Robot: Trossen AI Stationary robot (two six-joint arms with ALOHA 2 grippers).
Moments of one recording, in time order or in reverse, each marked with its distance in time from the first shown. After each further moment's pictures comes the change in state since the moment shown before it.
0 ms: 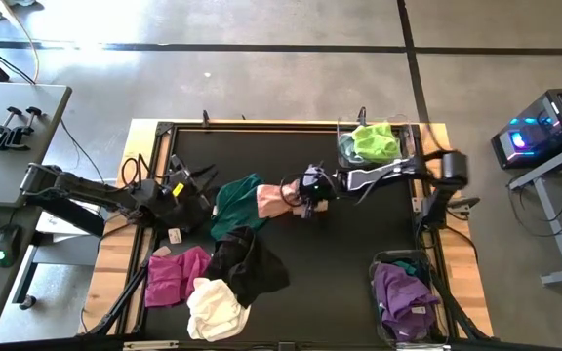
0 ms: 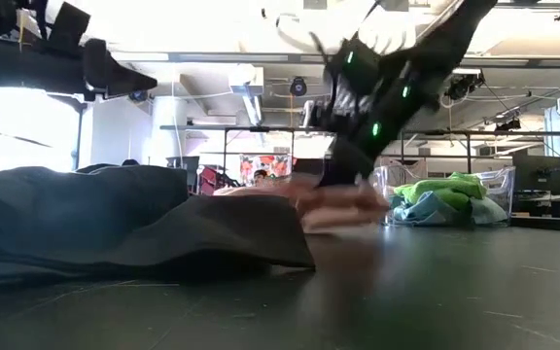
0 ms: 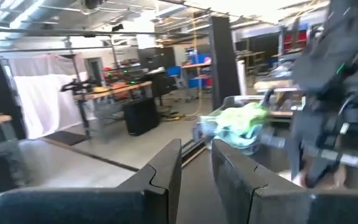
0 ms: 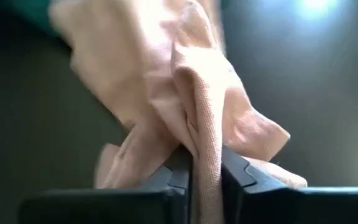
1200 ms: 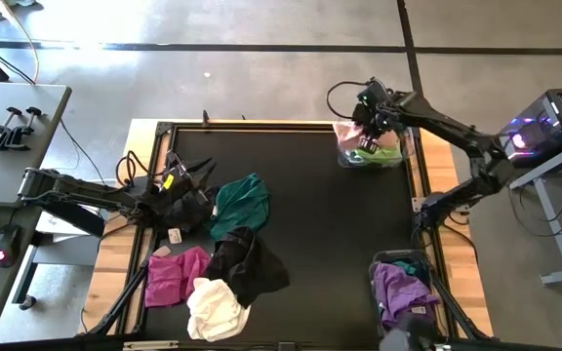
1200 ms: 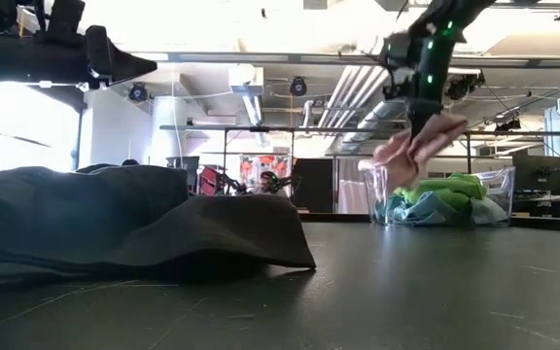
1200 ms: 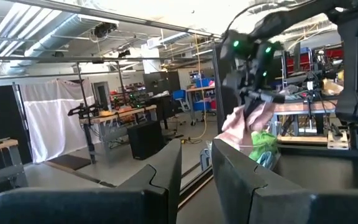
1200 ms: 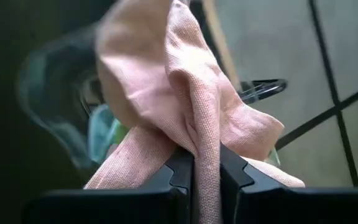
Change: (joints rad) left arm 0.061 0.000 0.000 0.128 0.084 0.075; right arm -0.671 -0.292 0.372 -1.027 0.082 -0.390
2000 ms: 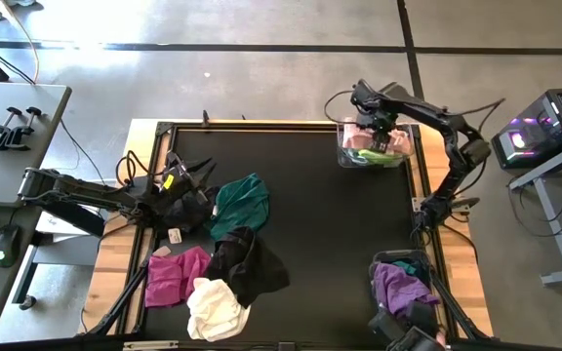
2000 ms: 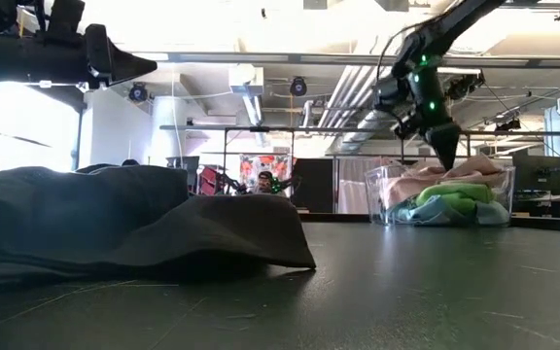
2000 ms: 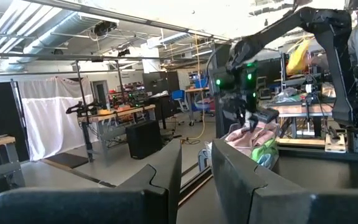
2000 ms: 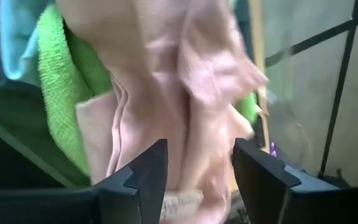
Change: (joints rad) left arm 0.000 0.000 0.000 0.001 0.000 -0.020; right arm -0.075 0.238 0.114 -0.280 0.216 -0.048
